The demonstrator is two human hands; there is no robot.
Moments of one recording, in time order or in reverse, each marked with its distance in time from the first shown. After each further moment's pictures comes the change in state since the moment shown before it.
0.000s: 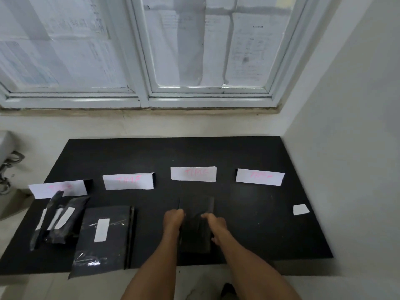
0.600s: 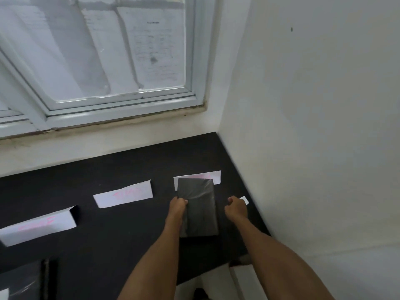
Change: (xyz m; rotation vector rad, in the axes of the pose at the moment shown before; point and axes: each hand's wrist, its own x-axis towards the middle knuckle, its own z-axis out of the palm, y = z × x) left_hand -0.032 0.077 0.234 0.075 -0.317 0.078; right_hand 0.064 -0.054 -0.257 -0.571 0.478 -0.249
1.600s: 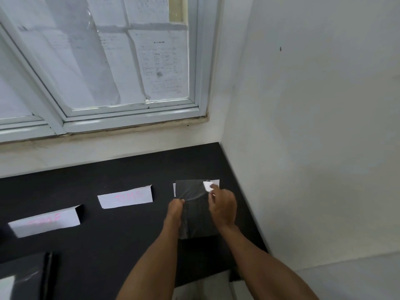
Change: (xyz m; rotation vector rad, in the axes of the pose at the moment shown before) left_hand -0.026 0.018 0.016 -0.126 0.058 -0.064; right_hand -0.020 -0.033 -0.015 -0.140 0.588 -0.743
